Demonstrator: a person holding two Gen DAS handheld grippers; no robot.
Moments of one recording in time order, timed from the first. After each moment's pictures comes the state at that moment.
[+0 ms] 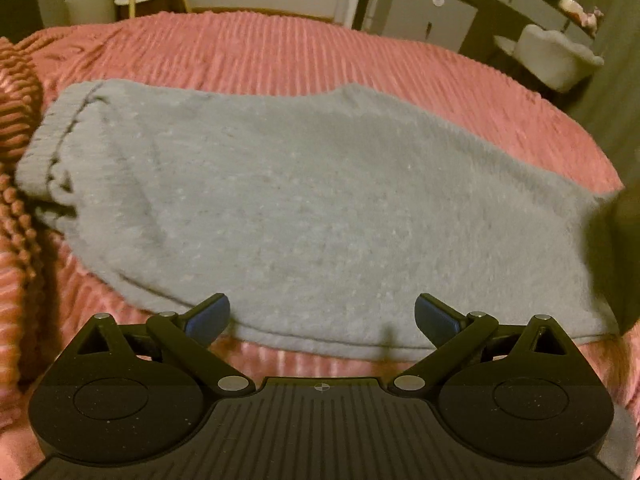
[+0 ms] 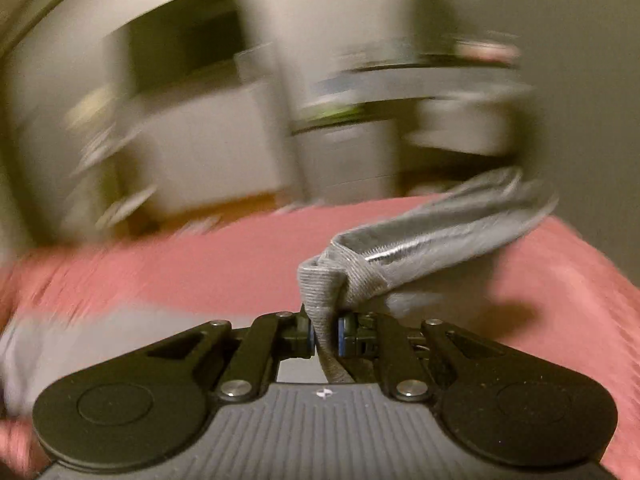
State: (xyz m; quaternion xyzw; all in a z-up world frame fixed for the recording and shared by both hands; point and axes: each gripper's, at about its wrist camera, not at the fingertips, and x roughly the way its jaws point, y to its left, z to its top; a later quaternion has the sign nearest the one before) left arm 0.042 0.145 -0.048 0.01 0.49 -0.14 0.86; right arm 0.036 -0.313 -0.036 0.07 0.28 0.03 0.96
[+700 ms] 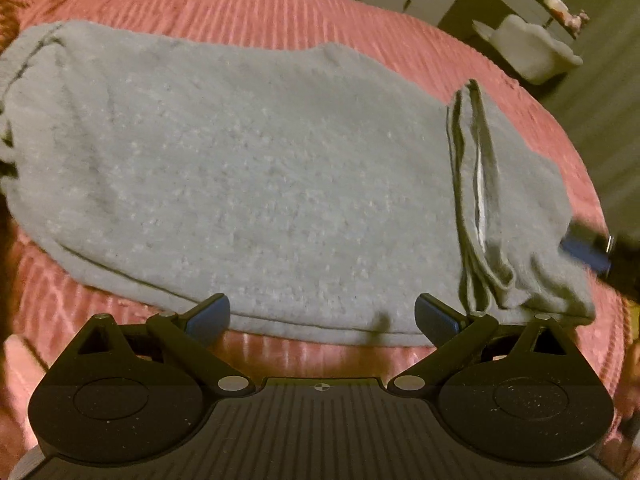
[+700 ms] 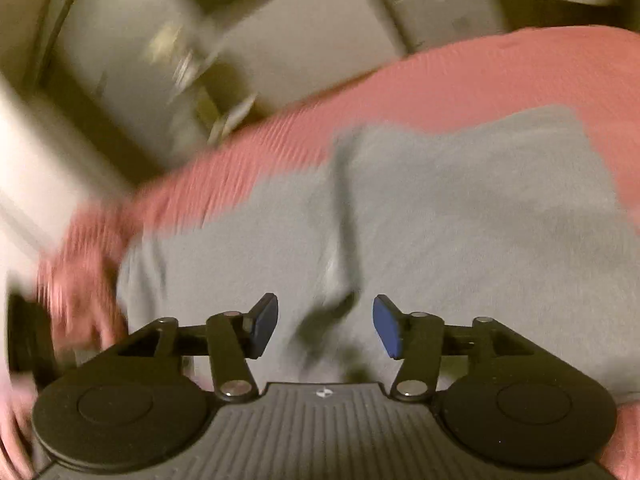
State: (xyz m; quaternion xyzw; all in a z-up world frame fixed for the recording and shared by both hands) left arm 0.066 0.147 -0.079 -0.05 0.54 -0.20 0.81; right arm 0.044 -0.297 -0.083 0.29 0.35 0.10 0.89
